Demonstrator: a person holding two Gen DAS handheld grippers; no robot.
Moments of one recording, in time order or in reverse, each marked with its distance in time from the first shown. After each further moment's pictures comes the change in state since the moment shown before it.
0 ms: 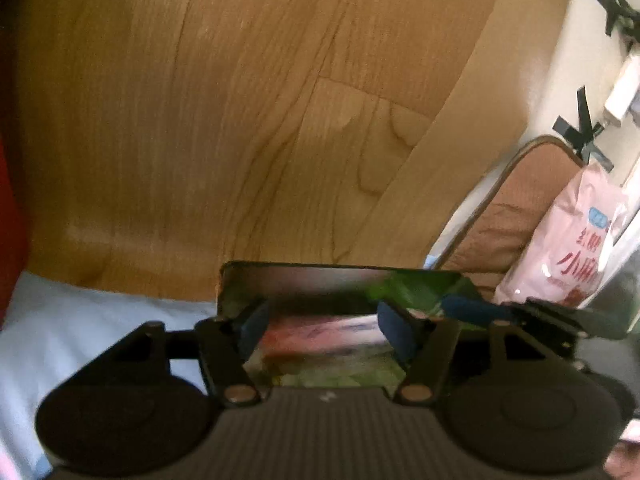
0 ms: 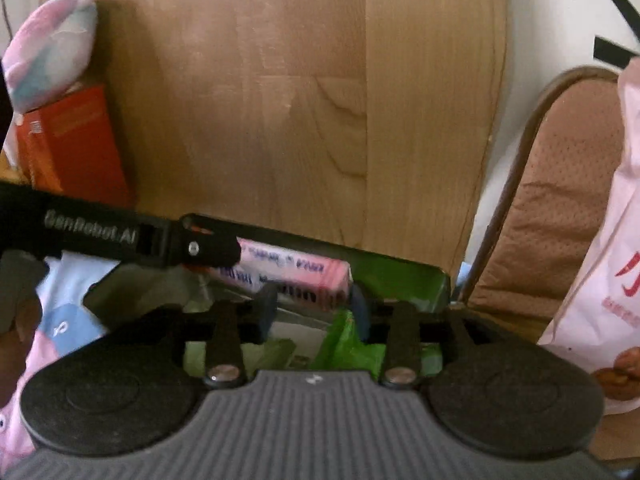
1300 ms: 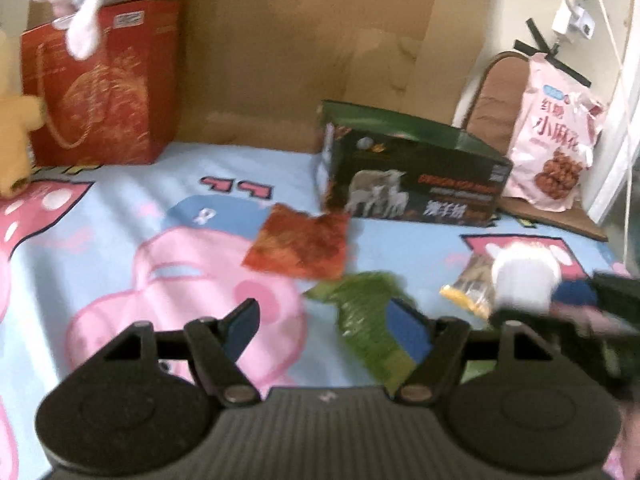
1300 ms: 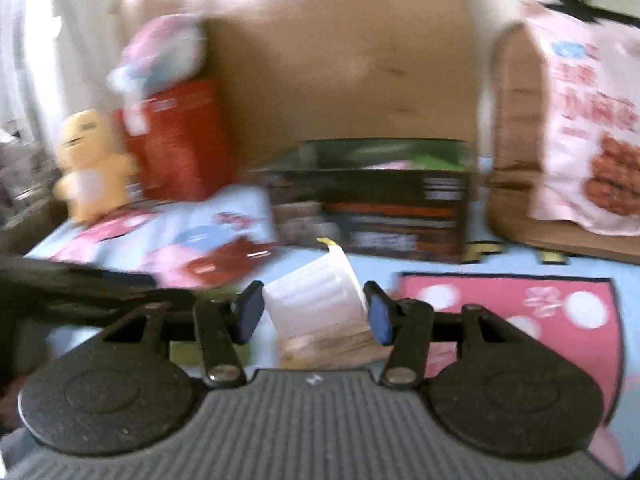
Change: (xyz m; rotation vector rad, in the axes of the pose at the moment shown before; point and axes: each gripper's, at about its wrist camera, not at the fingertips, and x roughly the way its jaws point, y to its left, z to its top) left arm -0.147 0.000 -0.171 0.029 -0.005 0.199; right arm -0.153 0.075 -0.129 0.046 -0.061 0.204
